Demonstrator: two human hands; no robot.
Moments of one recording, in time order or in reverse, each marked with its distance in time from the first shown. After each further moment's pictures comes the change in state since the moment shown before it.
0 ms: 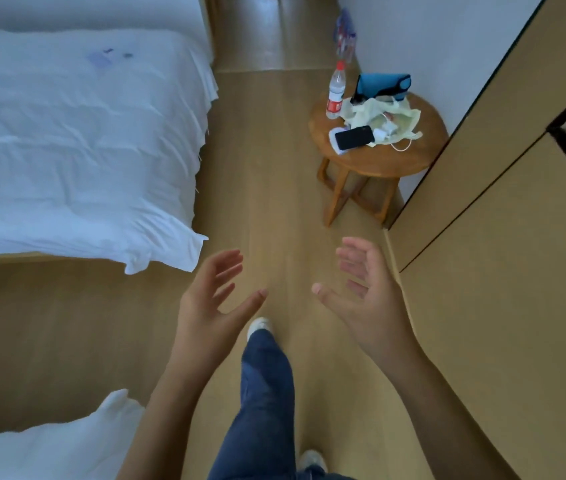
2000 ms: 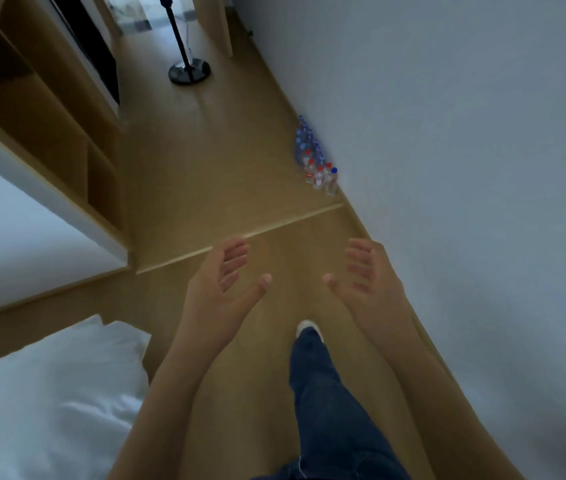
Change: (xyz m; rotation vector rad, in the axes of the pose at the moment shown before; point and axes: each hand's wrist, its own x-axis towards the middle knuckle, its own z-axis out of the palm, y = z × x) left_hand 1.682 0.075 0.253 0.127 -0.338 0.065; right_hand 1.634 -0.111 0.035 0.094 0.289 0.180
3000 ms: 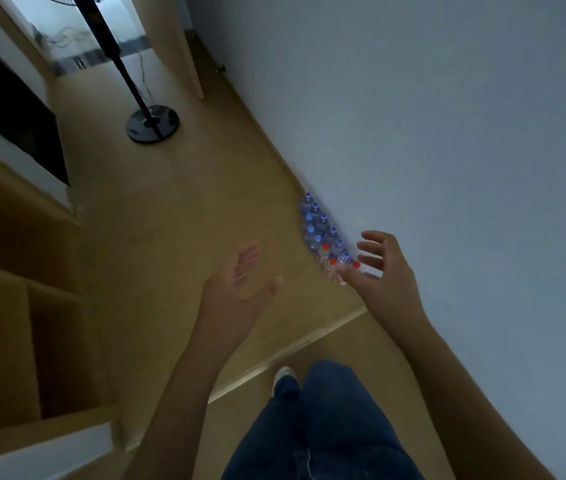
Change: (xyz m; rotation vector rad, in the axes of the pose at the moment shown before) left_hand 0.747 -0.012 -0.059 -0.123 -0.161 -0.014; right_hand 0.689 -0.165 0.152 -0.096 0.160 0.074
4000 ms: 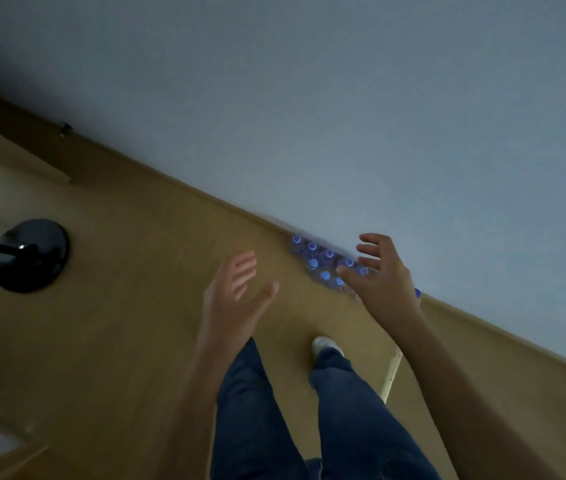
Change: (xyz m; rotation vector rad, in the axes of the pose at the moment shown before) left_hand 0.593 -0.008 -0.047 0.203 -0.604 -0.058; right_hand 0.450 -0.066 0.172 0.112 0.488 0.445
